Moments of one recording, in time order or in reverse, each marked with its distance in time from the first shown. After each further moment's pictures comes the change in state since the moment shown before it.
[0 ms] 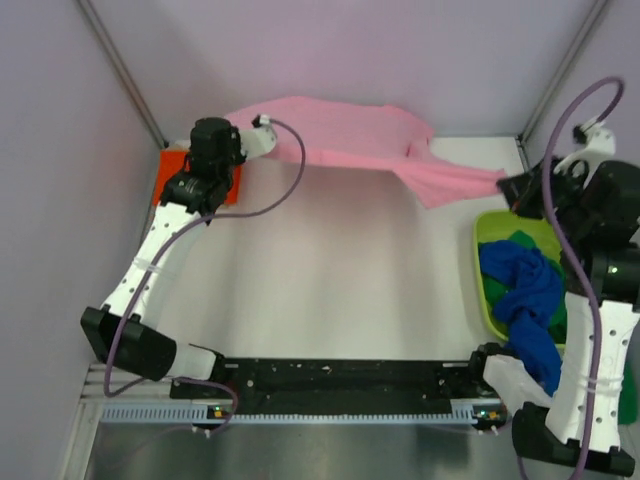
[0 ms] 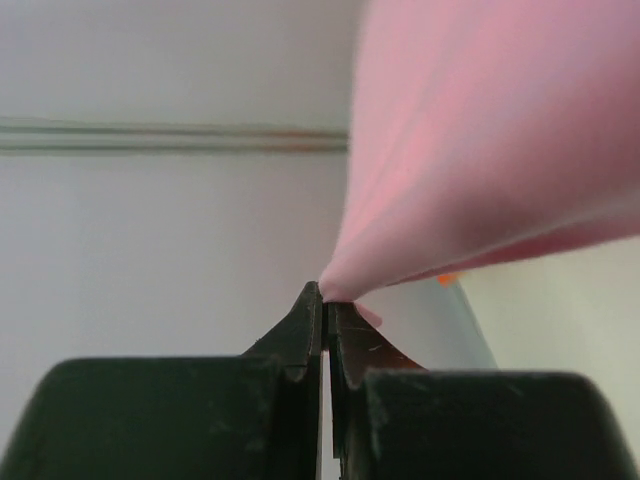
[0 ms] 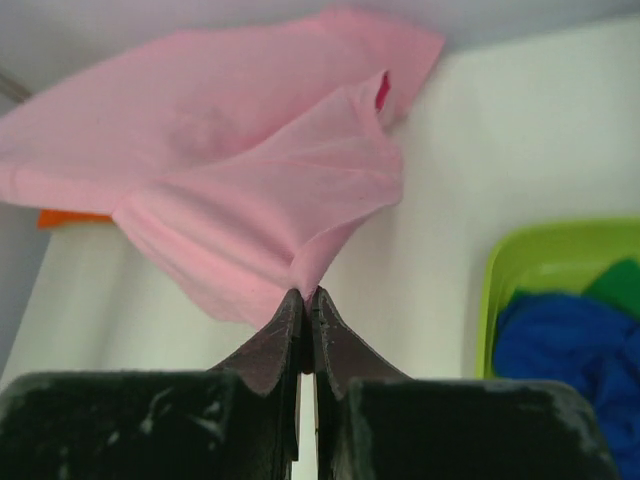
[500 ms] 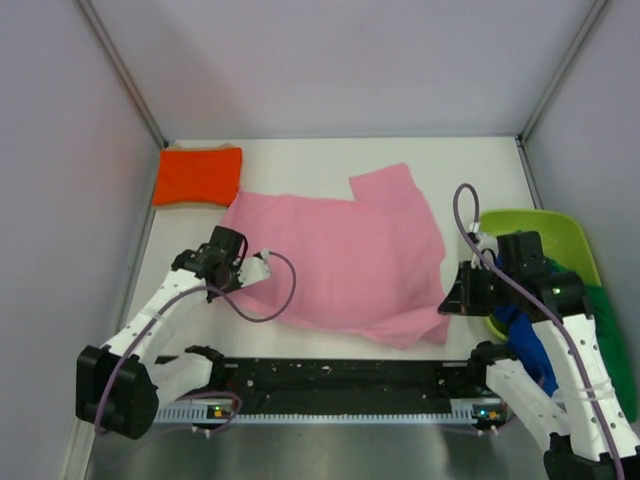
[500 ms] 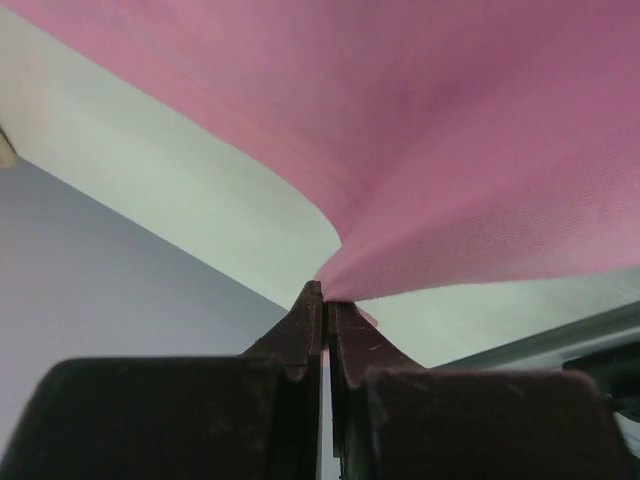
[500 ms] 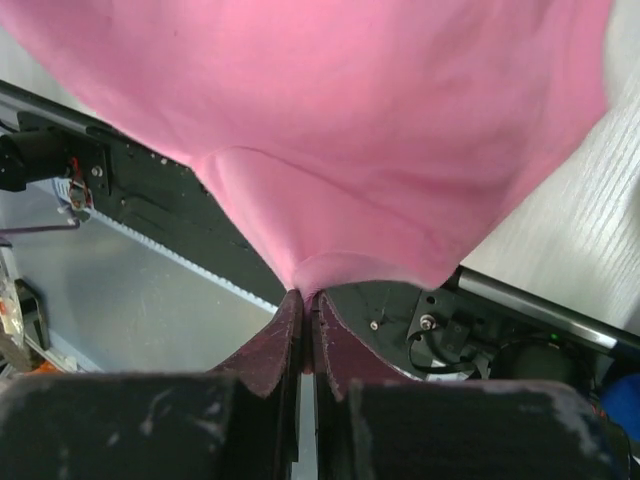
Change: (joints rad) left arm 0.003 -0.365 -0.866 -0.435 0.165 -0.103; right arm 0.365 -0.288 -0.669 -0.473 -0.104 -0.029
